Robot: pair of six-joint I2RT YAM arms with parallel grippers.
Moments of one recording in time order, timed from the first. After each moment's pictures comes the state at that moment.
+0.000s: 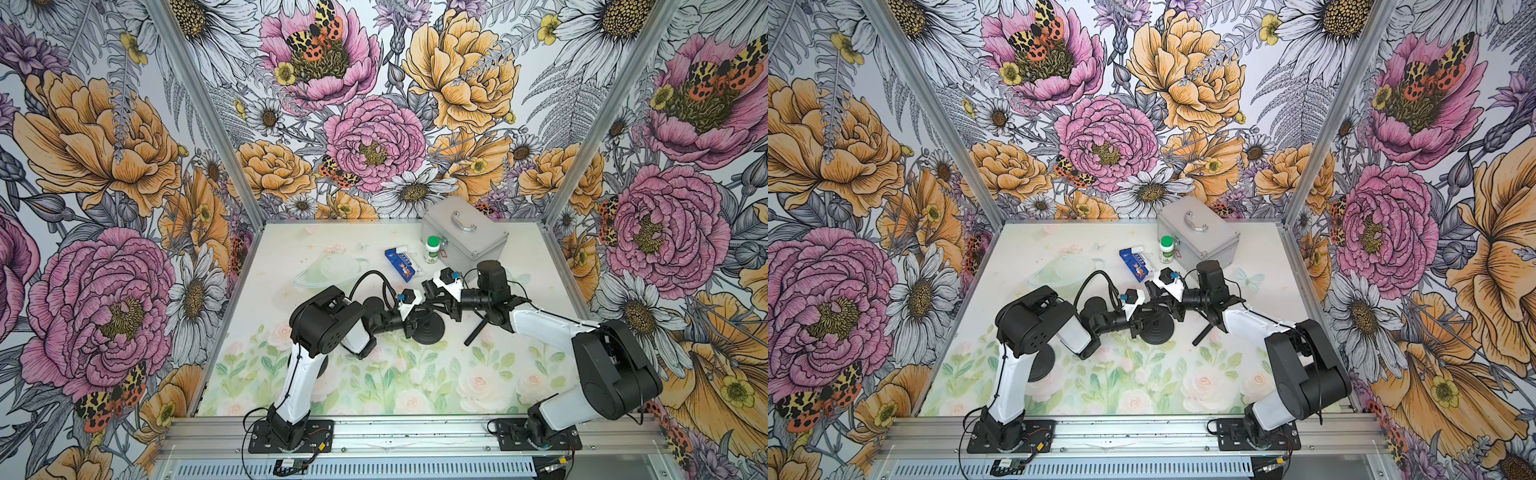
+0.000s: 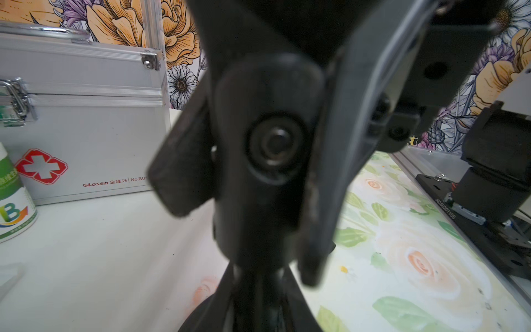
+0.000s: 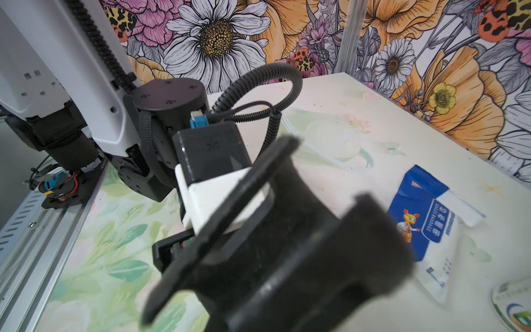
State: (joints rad) left arm -0.67 2.15 0.70 1.40 0.68 -0.10; right arm 0.36 1.51 0.75 0.20 -0.92 -0.40
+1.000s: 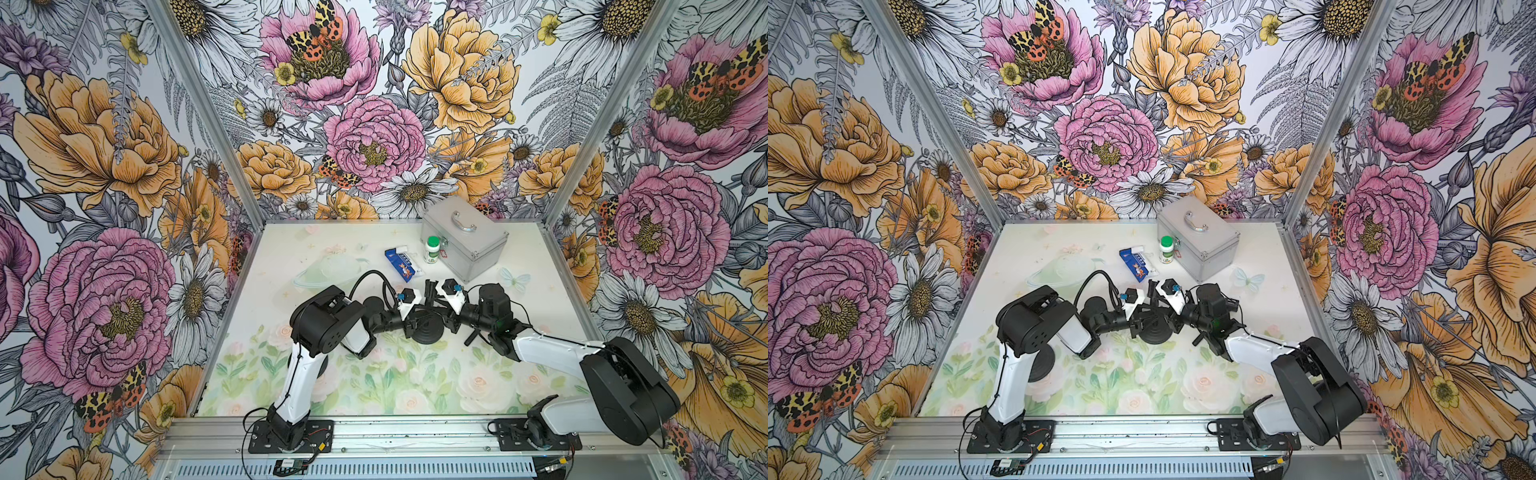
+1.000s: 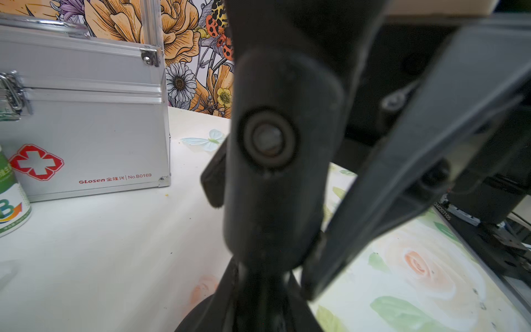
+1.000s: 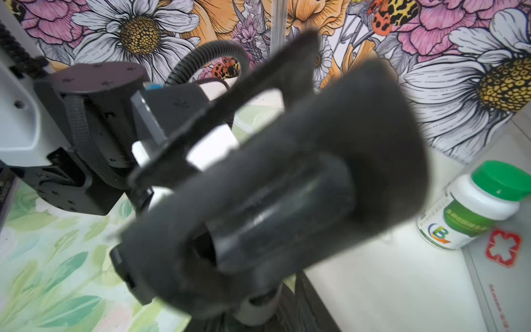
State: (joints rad) left arm -0.66 2.16 0.71 1.40 0.69 -0.12; right arm 0.46 1.40 0.53 0.49 -0.58 -0.20
